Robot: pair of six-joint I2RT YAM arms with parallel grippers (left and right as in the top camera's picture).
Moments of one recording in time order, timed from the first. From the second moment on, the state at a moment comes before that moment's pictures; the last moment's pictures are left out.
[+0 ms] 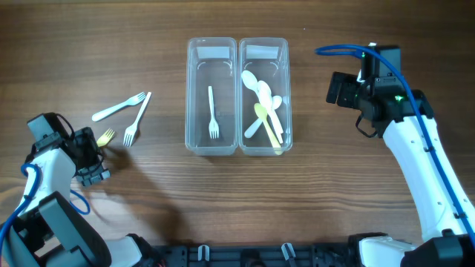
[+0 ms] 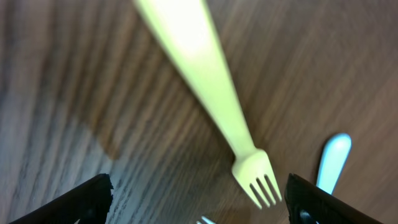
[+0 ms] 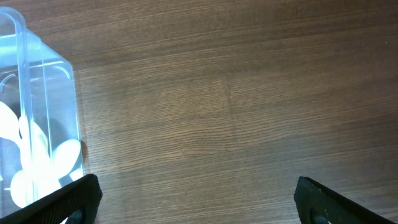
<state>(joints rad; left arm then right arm) 0.55 1.54 0.78 -0.52 0.11 -1.43 0.09 1.43 1.17 -0.72 0.18 0.23</state>
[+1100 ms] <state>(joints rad) 0.57 1.72 0.86 -0.44 0.11 -1.59 0.09 1.43 1.17 -0.72 0.18 0.23</state>
